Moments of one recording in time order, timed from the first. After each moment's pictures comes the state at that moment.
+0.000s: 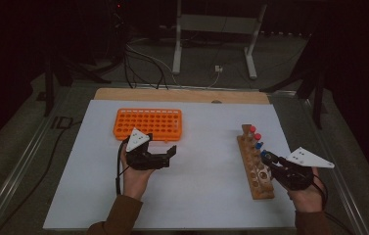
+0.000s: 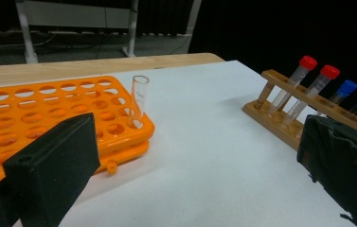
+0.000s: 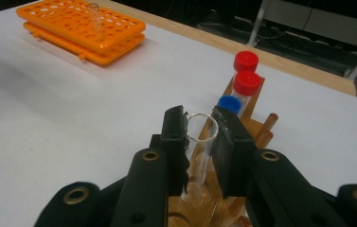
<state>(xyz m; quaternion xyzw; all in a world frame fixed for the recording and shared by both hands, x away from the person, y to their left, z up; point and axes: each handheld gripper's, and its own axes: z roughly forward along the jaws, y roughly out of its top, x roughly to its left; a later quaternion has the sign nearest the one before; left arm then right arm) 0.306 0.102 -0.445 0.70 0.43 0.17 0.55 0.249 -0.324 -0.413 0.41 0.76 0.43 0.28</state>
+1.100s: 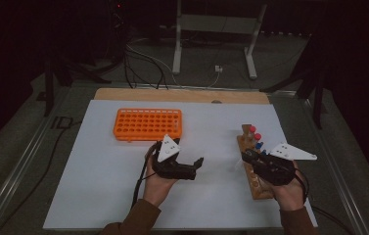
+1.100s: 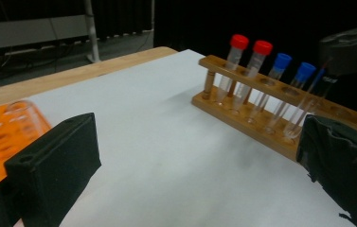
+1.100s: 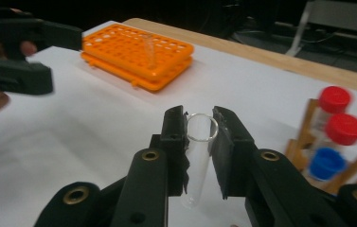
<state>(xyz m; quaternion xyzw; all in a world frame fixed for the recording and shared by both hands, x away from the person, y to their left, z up) 0.287 0.028 -0.440 0.75 0.33 0.18 0.54 0.260 -0.279 -0.408 0.39 0.76 0.48 0.20</state>
